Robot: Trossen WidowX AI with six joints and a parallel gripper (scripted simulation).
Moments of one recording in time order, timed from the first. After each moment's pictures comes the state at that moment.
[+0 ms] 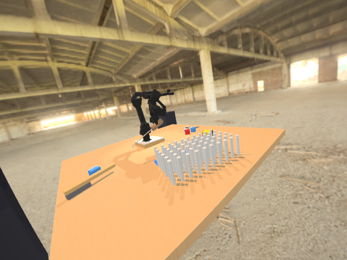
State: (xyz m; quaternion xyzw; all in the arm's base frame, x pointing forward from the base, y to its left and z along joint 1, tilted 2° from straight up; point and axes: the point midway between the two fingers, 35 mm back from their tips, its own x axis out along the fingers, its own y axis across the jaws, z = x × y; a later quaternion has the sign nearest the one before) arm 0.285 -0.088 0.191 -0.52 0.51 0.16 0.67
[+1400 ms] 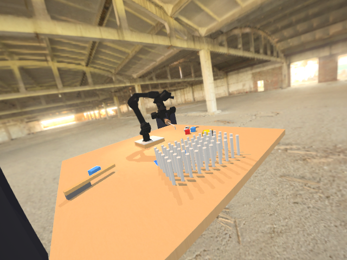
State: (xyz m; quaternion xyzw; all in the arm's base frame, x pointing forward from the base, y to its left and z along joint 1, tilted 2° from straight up) arm 0.274 0.018 0.190 -0.85 0.21 0.44 0.19
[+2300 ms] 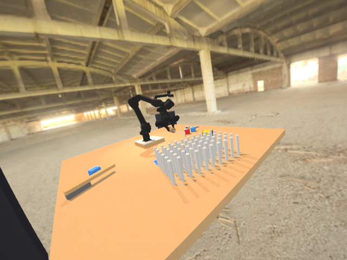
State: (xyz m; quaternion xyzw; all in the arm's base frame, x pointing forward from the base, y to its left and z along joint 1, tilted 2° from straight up) arm 0.284 0.037 0.125 -0.87 0.16 0.45 0.12
